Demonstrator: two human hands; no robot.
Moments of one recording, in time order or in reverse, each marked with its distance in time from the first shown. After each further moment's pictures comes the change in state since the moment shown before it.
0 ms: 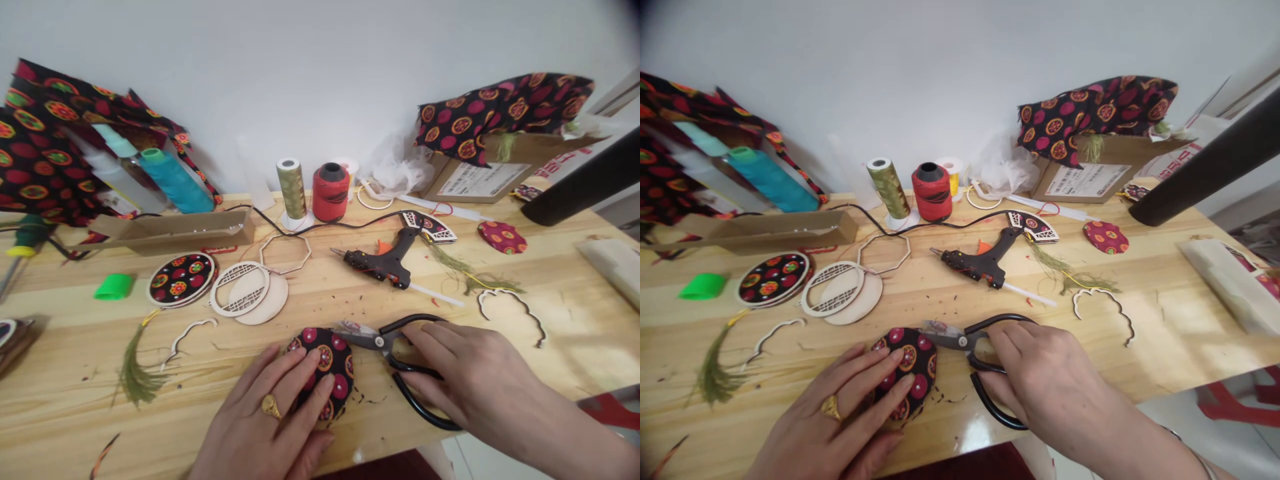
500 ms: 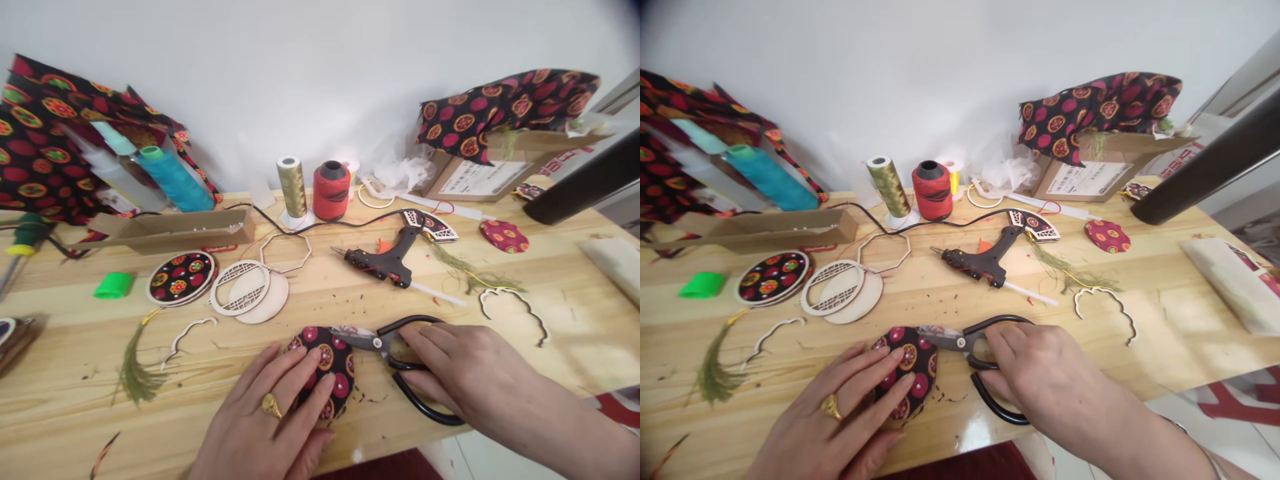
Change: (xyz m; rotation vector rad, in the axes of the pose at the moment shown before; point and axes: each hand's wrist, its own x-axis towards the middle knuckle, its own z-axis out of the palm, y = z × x) left_hand 0.001 -0.001 0.001 -0.017 0.022 -0.007; right_hand 0.006 0.003 -0.001 -0.089 -0.062 -0.089
